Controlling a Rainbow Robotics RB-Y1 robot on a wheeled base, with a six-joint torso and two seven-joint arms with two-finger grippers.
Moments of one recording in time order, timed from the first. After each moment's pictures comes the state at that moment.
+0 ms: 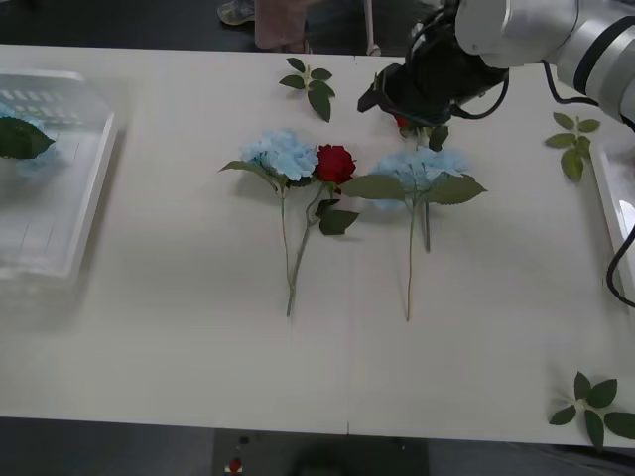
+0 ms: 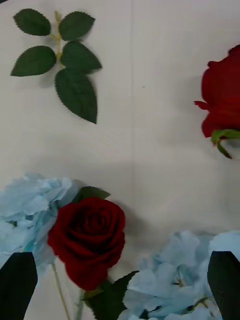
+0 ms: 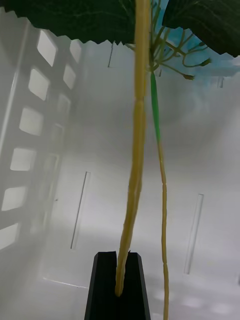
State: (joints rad) right arm -1.37 -0.62 1.15 -0.74 -1.68 0.85 1.20; left arm -0.38 1.09 -0.15 -0.94 1.33 0.76 -1.90
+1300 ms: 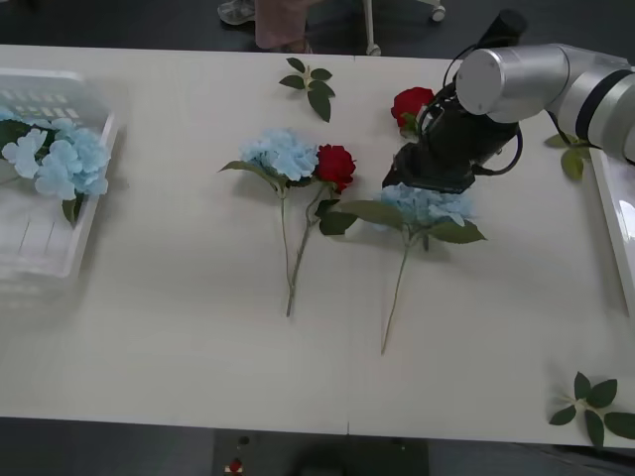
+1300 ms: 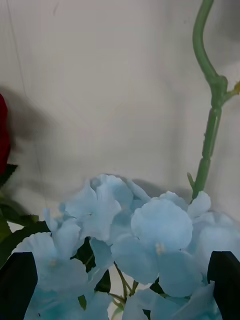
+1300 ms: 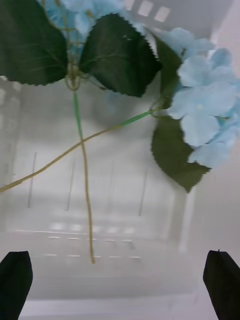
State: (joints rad) right arm -1.29 -0.67 1.26 -0.84 -1.68 1.05 1.19; left arm -0.38 1.08 0.35 -1.04 1.33 1.39 -1.99
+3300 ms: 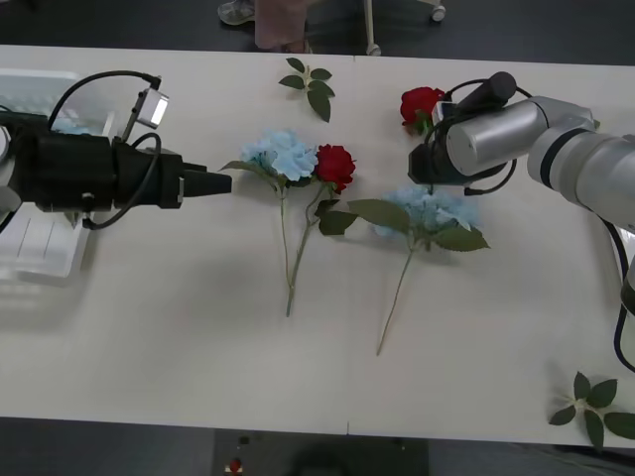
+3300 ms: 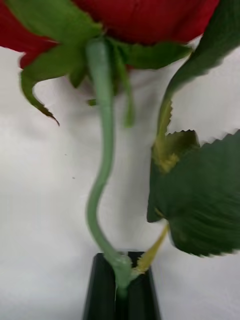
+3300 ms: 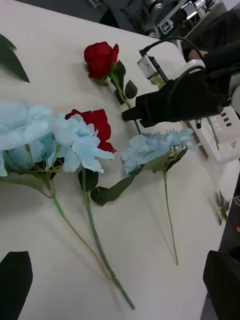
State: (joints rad) right arm -1.21 -0.51 1.33 -0.55 -1.43 0.57 1.19; left arm -0.50 0.82 -0.30 -1.45 1.87 0.99 -2.16
